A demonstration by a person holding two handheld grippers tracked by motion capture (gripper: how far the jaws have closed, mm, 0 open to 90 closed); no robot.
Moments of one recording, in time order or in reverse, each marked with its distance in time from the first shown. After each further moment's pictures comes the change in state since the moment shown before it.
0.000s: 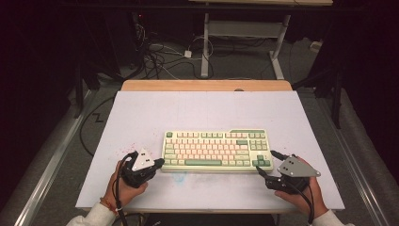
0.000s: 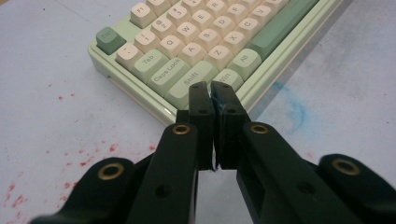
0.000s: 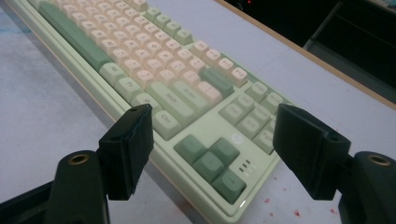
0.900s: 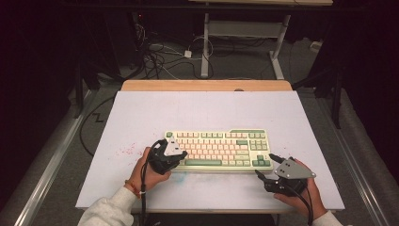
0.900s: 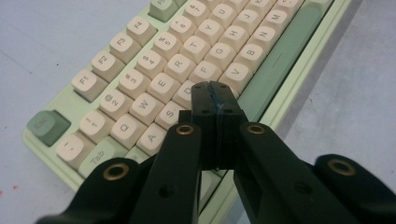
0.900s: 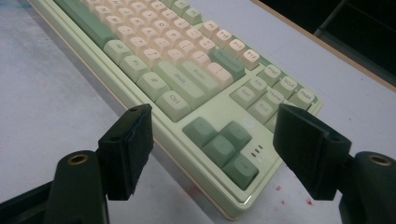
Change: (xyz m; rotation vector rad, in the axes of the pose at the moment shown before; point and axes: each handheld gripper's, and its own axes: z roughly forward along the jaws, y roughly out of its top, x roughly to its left) left arm -0.013 0.059 0.053 0.062 -0.090 0.081; right arm 0.004 -0.007 0.006 0.046 0.019 -0.018
